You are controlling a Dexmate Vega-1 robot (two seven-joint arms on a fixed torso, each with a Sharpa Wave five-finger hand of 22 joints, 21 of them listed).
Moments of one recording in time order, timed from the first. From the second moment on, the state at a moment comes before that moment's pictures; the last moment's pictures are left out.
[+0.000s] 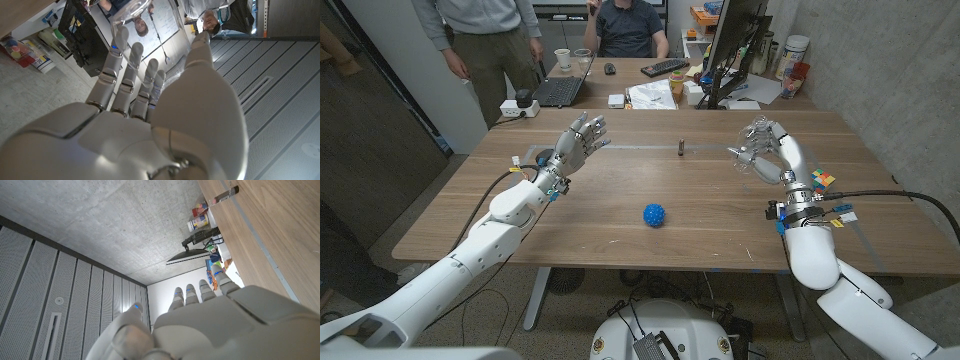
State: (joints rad) left arm 0.94 0.72 0.40 -1.52 -0.77 -0.38 -0.25; left_hand 0.00 0.07 0.34 0.19 0.24 -0.04 0.03 0.18 0.17 -0.08 0.04 0.19 0.17 -0.08 0.08 0.19 0.18 -0.05 0.14 0.40 0.20; right arm -1.46 -0.67 -0.18 -2.12 -0.21 0.18 -0.66; right_hand 1.16 0.00 0.03 -0.12 0.22 0.40 0.04 0.83 0.60 0.55 -0.03 0.83 0.58 0.73 0.05 0.67 0.70 0.81 0.07 0.75 0.29
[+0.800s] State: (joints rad) left arm 0.92 0.70 0.41 -1.50 -0.77 -0.38 -0.25; left_hand 0.00 0.07 0.33 0.19 0.25 -0.04 0.03 0.18 0.17 -0.08 0.04 0.19 0.17 -0.08 0.08 0.19 0.18 -0.05 0.14 0.39 0.20; right arm -1.41 -0.64 -0.12 -2.12 -0.23 0.21 -0.60; right_hand 1.16 0.00 0.03 -0.12 0.21 0.41 0.06 0.83 0.60 0.55 -0.02 0.84 0.59 0.76 0.08 0.68 0.73 0.82 0.08 0.81 0.28
